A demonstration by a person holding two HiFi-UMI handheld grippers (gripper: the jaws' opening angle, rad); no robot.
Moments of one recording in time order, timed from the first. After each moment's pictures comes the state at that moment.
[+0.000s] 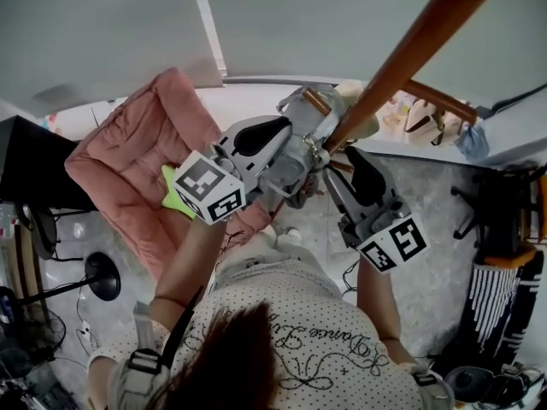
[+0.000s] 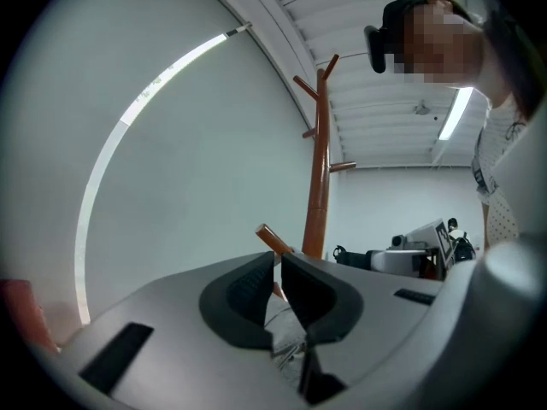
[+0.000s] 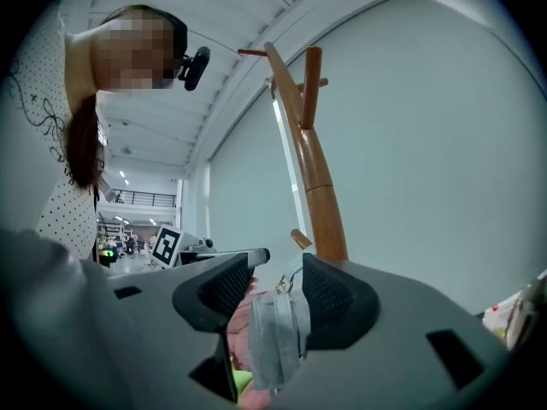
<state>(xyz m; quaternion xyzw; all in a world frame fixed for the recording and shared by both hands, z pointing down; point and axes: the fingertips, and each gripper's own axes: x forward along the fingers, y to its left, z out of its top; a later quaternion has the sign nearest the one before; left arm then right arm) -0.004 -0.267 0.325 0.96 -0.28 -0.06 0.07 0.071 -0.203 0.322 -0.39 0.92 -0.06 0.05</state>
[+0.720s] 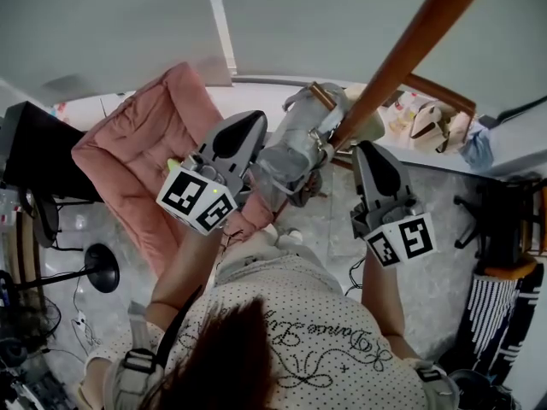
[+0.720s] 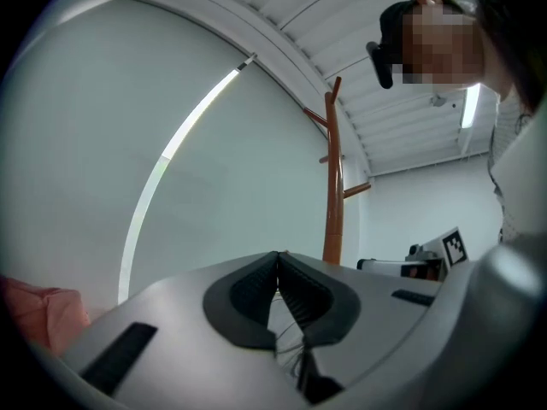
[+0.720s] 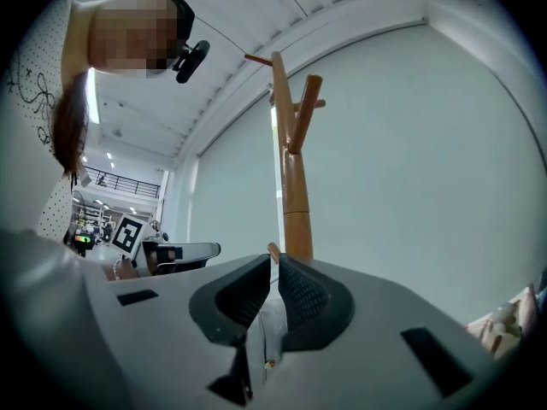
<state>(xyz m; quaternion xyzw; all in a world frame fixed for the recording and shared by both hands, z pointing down) -0.056 -0.252 0.296 0.91 -0.40 -0.10 0.04 0.101 -0.210 0.306 -0.45 0.89 -0.01 0.05</state>
